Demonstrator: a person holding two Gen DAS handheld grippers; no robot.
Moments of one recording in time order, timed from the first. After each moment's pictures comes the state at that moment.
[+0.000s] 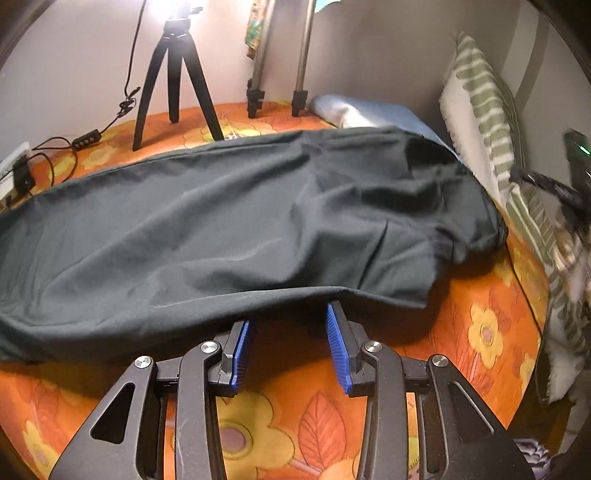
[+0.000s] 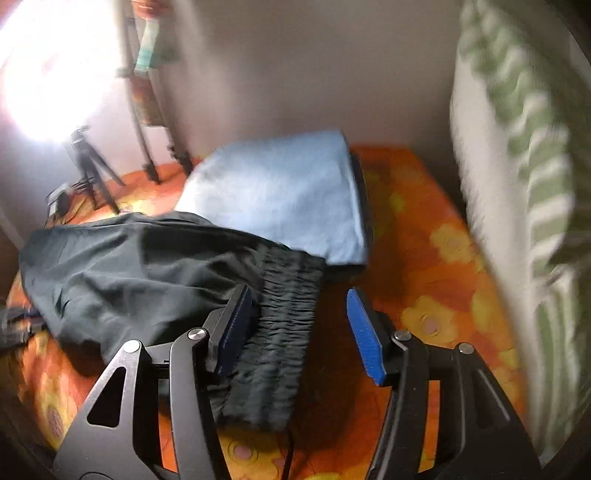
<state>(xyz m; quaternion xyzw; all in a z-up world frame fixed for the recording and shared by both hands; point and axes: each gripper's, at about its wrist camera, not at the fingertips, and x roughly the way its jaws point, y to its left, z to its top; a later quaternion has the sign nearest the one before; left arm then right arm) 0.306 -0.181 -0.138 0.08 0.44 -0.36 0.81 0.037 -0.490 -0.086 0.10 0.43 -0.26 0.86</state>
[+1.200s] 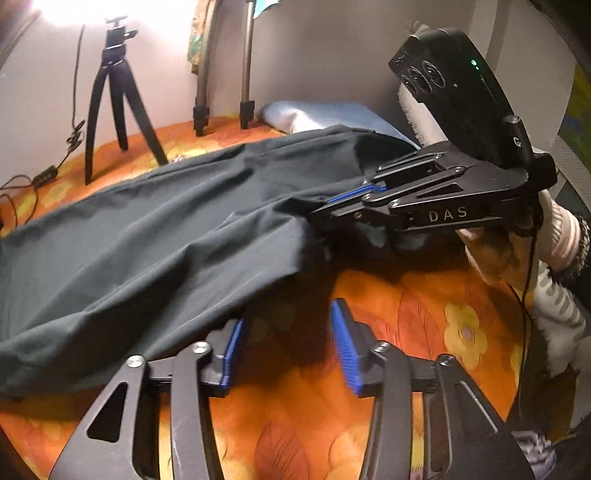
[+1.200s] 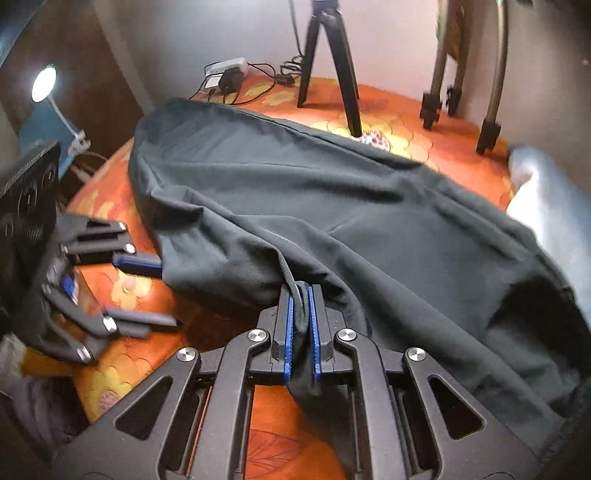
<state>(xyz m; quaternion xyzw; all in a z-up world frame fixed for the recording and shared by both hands) 0.296 -0.212 -0.137 0.10 0.41 -0.43 0.80 0.236 -0.372 -0.191 0.09 0.55 0.04 0.83</state>
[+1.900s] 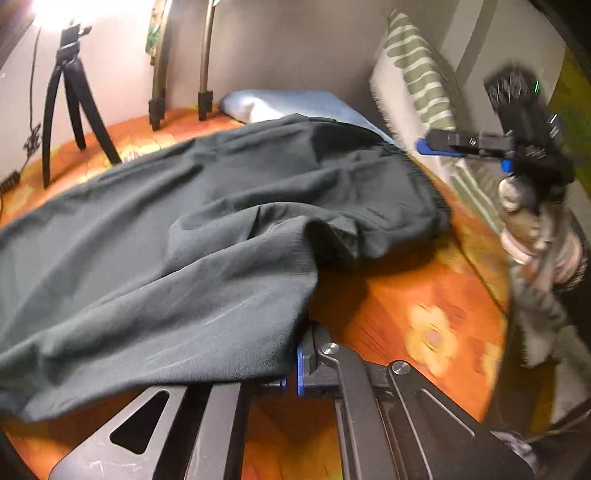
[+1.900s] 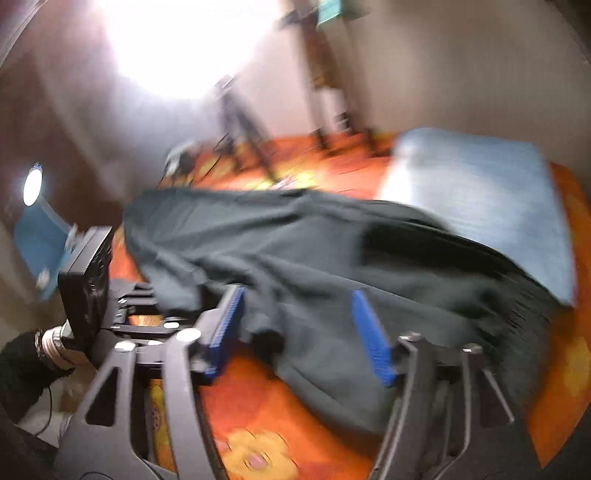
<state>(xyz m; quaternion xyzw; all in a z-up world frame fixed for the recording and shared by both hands) 0.285 -0.227 -0.130 0.10 0.44 -0.48 0.75 0.103 -0.455 -0.112 0.20 0.44 -0.11 0.87</state>
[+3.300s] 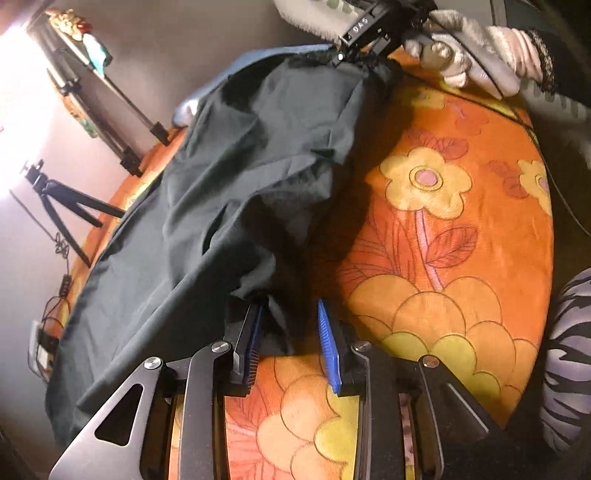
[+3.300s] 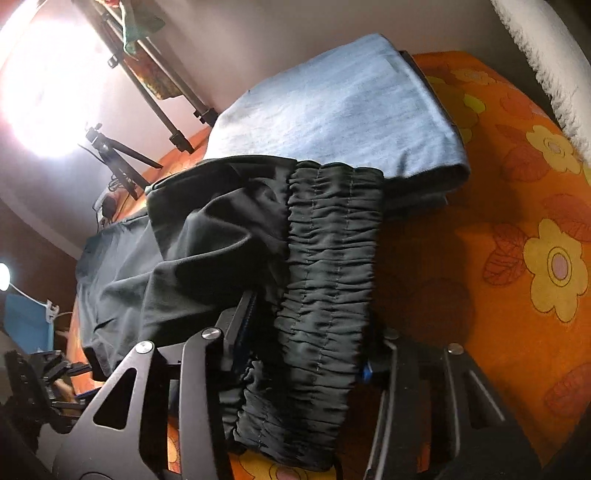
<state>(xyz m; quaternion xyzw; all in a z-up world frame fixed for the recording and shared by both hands) 0.190 -0.241 -0.148 0.40 0.32 -0.44 0.74 0.047 -0.550 -0.194 0.32 0.45 -0.18 0.81</state>
